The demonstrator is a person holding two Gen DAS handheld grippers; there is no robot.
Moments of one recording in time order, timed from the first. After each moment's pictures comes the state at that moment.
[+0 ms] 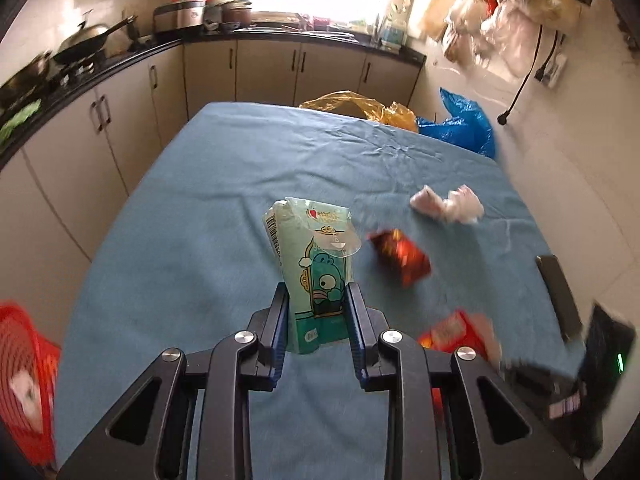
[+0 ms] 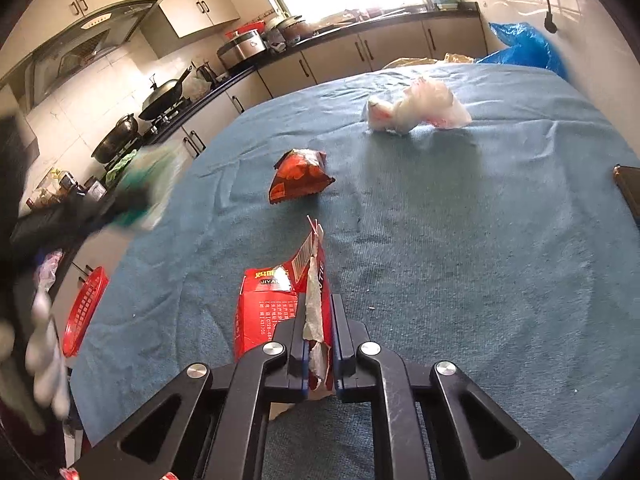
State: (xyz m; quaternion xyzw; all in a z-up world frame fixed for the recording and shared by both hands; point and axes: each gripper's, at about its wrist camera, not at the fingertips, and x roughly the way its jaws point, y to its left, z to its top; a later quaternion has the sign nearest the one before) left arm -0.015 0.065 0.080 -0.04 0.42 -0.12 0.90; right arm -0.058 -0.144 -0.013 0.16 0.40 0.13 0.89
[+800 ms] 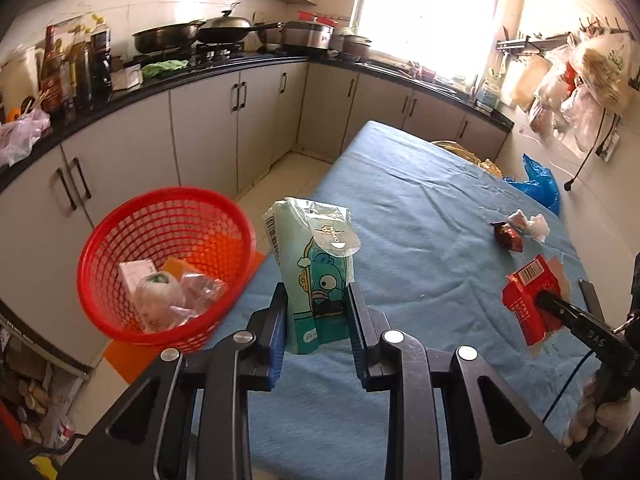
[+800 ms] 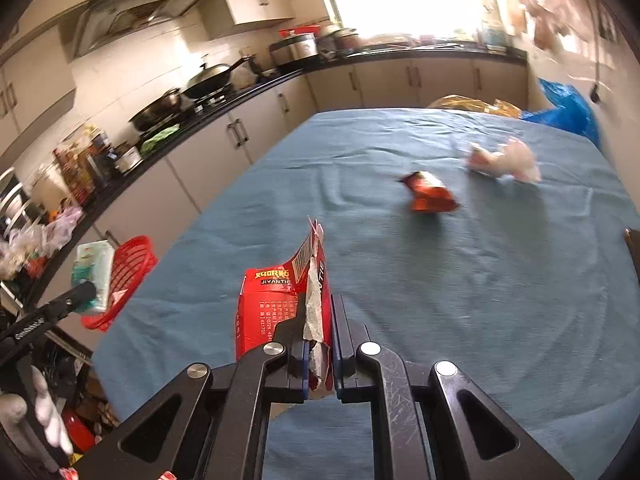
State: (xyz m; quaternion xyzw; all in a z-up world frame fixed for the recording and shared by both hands) left arm -0.169 0.239 0.079 -0.11 0.36 0.04 0.93; right arm -0.099 -0.029 0.039 0.08 0.38 0.18 0.90
